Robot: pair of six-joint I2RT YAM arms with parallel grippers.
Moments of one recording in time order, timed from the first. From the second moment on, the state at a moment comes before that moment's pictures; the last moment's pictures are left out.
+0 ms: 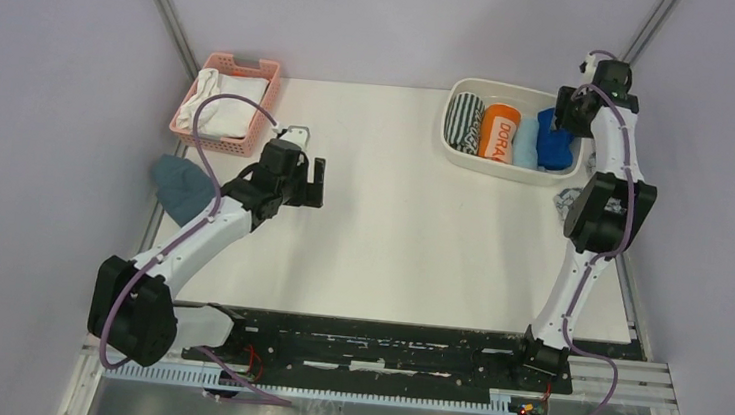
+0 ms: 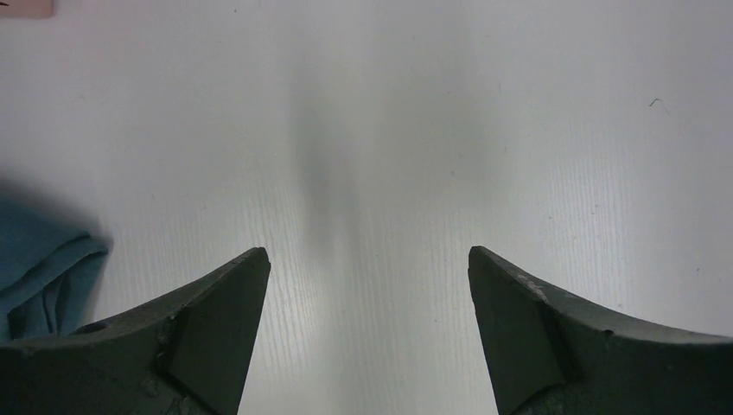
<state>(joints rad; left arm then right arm) -0.40 1.27 0.89 -0.37 -0.18 -0.24 -0.23 2.30 2.18 -0.77 -0.06 -0.06</state>
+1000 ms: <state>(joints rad) -0.40 0.84 0.85 -0.34 -0.31 -0.26 -0.23 1.19 1.08 -0.38 -0.17 0.27</state>
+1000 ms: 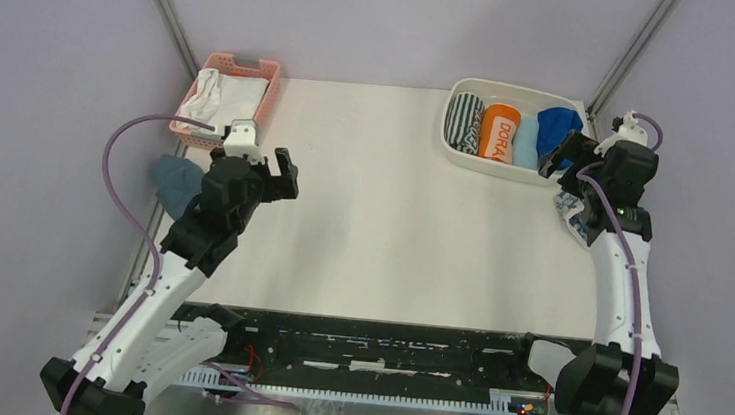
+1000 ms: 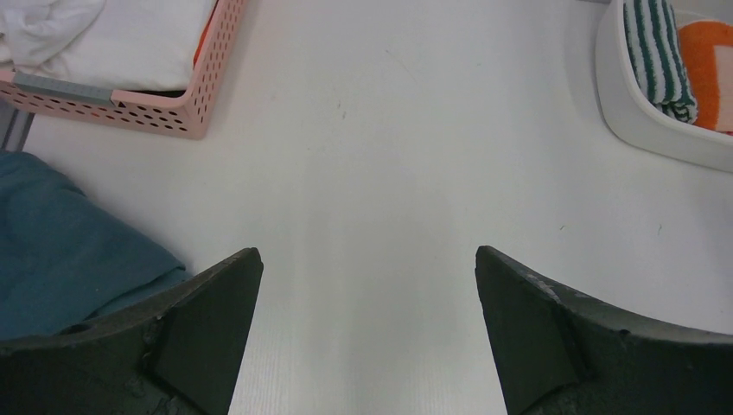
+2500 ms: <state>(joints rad) -0.40 0.69 0.72 -0.25 -0.20 -0.26 -0.35 1.81 1.05 -0.22 -0.12 0.36</state>
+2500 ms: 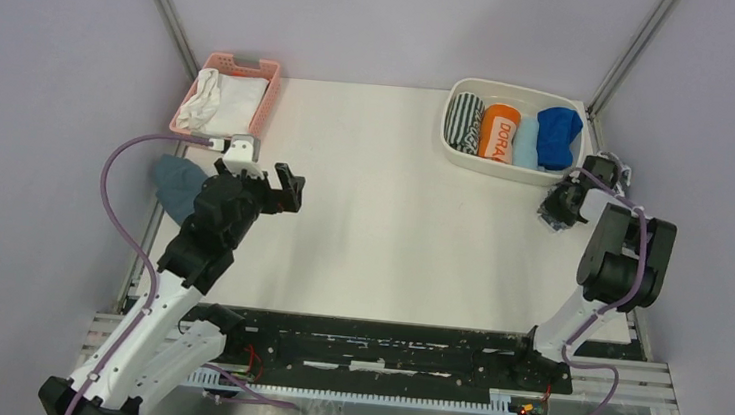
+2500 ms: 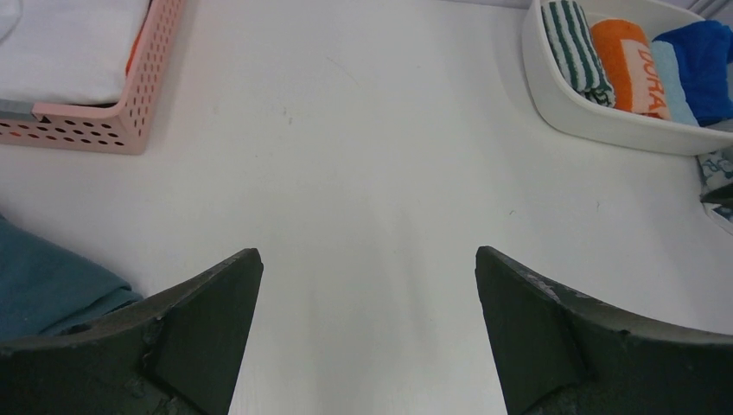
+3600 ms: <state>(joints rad) -0.40 1.18 0.76 -0.26 0.15 -0.36 0.35 1.62 1.10 -0.45 -0.21 0.46</state>
